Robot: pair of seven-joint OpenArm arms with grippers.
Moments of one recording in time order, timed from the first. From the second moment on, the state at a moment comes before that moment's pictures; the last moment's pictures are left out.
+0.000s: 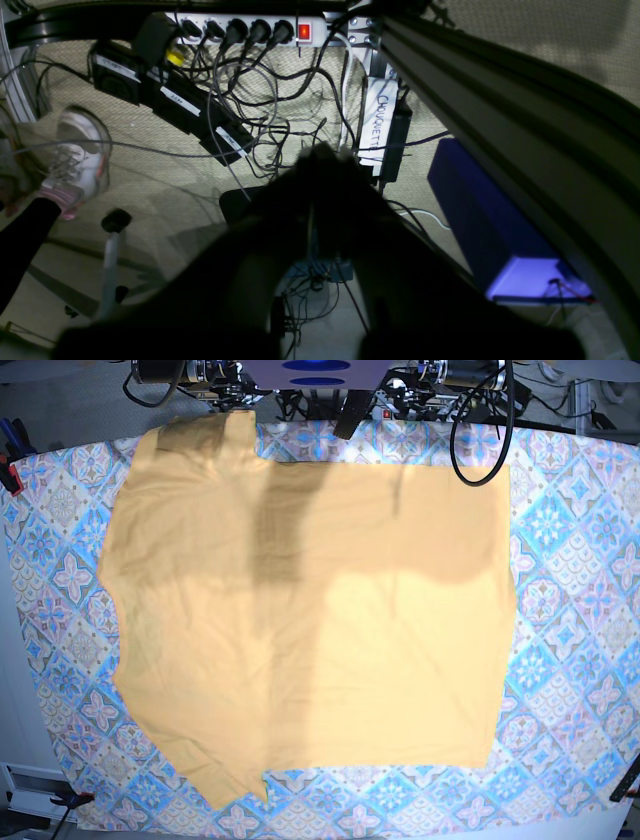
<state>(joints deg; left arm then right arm) -0.6 -0.7 -1.0 -0.6 0.4 1.6 -4.7 -0.4 0.5 5.2 -1.4 -2.0 0.9 3.3</state>
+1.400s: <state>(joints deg) 12.5 -8.7 -0.7 -0.9 0.7 1.6 -21.6 -9.0 5.4 10.6 -1.6 3.9 1.3 9.5</state>
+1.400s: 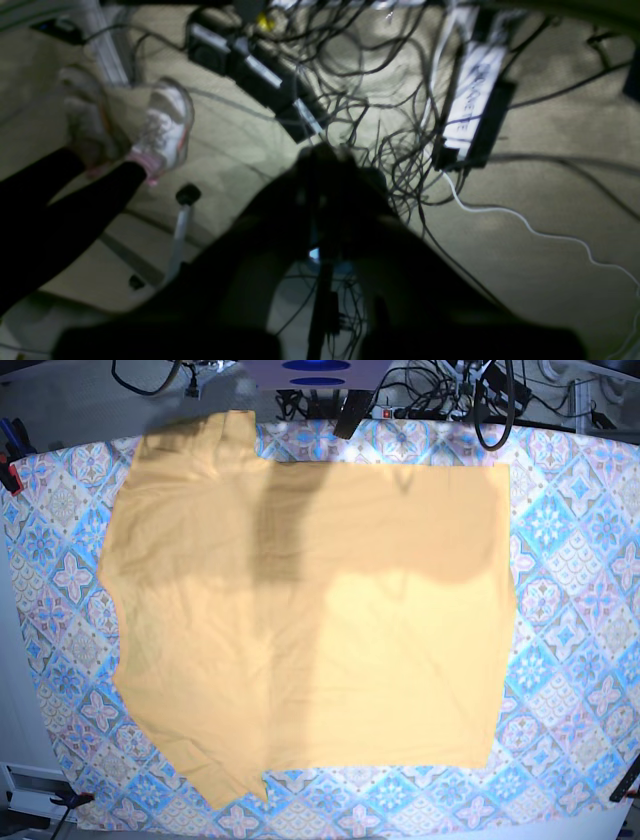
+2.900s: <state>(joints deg) 25.2 -10.4 -1.0 18.2 -17.0 1.5 -75.2 -28.8 6.4 10.6 -1.0 8.1 1.0 76.5</state>
